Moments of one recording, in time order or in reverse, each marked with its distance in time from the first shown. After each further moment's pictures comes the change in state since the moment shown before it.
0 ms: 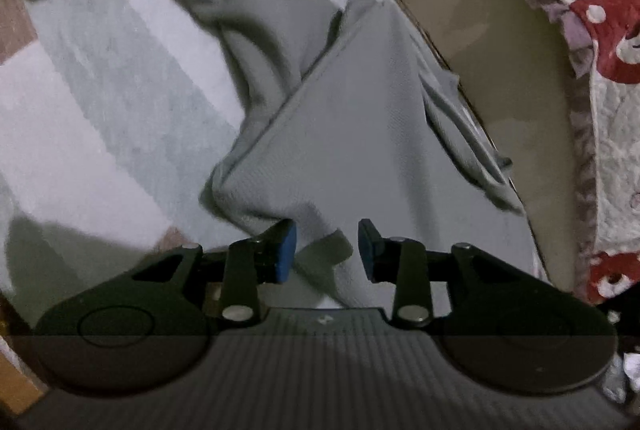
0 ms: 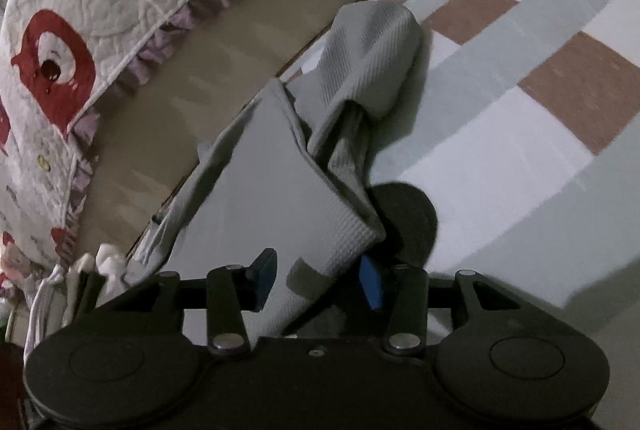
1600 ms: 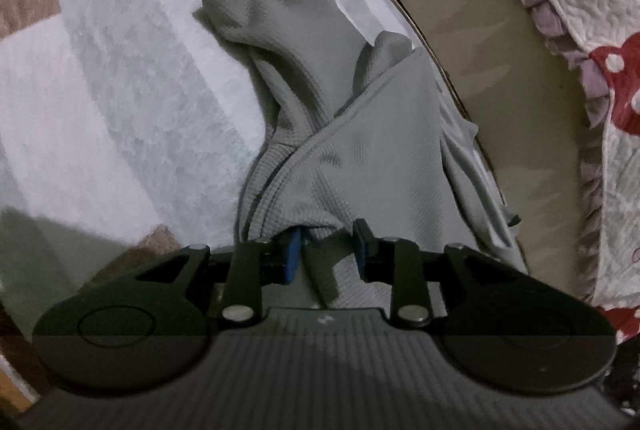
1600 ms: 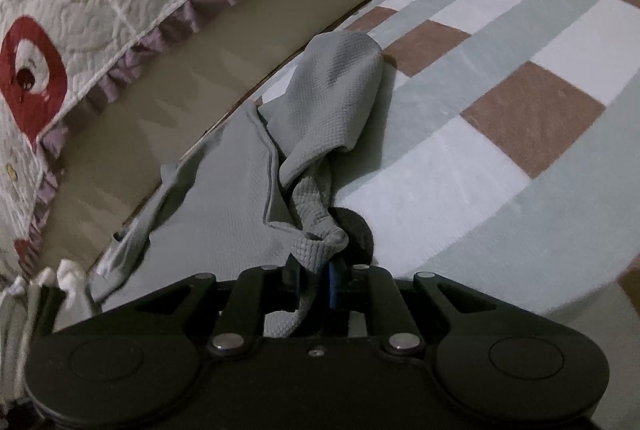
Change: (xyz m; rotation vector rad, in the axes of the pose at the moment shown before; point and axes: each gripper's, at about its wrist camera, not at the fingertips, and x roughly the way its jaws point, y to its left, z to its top) left arm 0.005 0.004 -0.004 -0.140 -0.058 -0.004; right arm -0.016 -0.004 -0.004 -0.016 -0.084 -0.117
